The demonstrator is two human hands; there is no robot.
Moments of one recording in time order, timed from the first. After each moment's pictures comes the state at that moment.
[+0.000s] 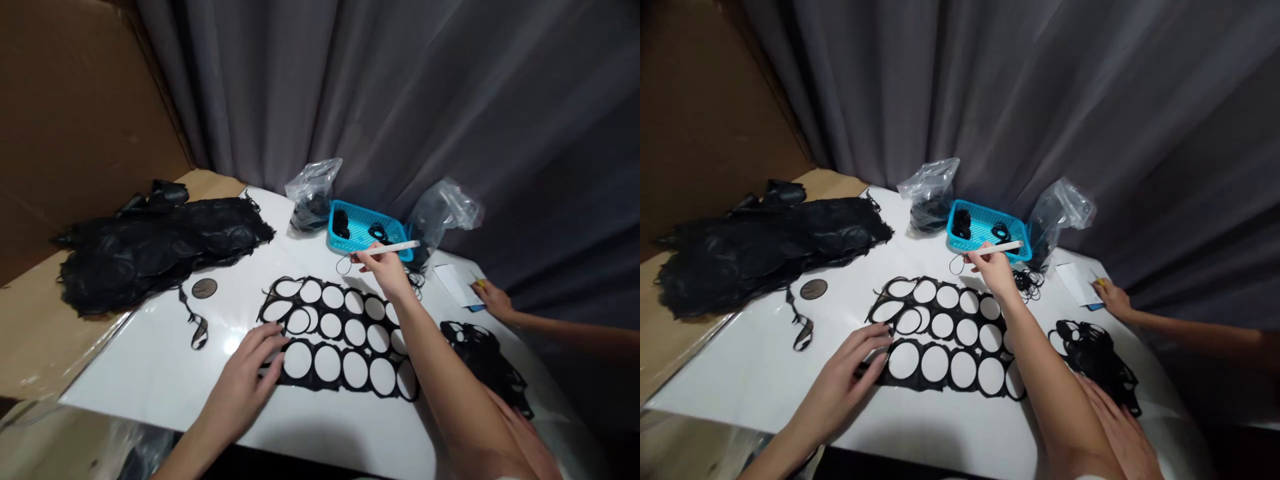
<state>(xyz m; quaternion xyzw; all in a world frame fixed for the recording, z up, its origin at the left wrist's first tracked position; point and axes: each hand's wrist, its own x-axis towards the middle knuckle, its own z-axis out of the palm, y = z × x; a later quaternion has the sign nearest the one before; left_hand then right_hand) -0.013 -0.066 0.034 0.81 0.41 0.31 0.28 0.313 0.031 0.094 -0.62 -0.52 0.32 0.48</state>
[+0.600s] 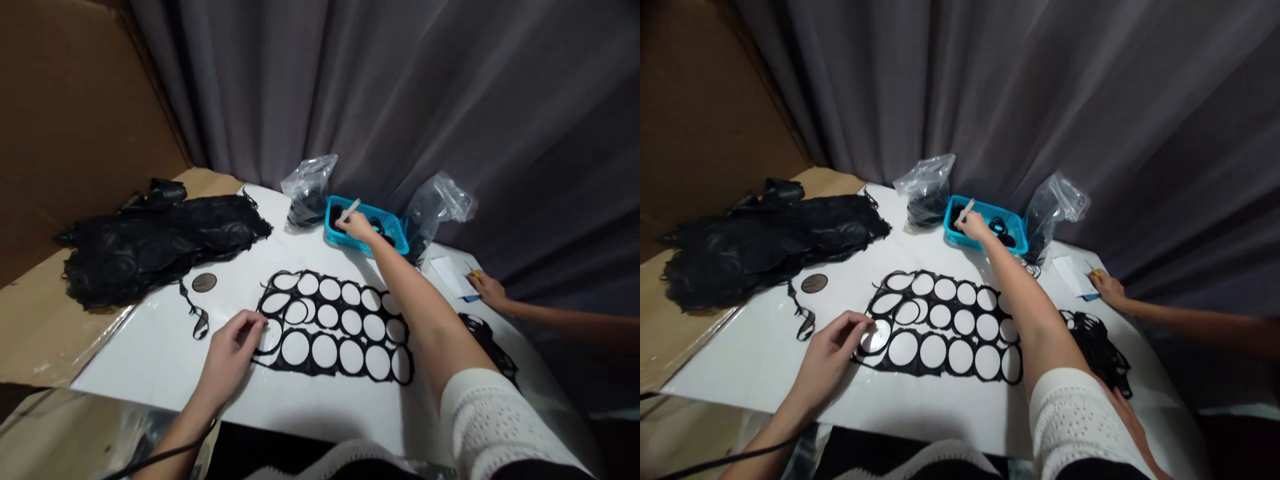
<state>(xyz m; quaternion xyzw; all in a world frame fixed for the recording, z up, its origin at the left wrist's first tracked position) -0.019 -0.050 0.045 0.65 0.51 0.36 0.43 0.323 0.148 0.112 -0.70 -0.65 0.11 0.27</state>
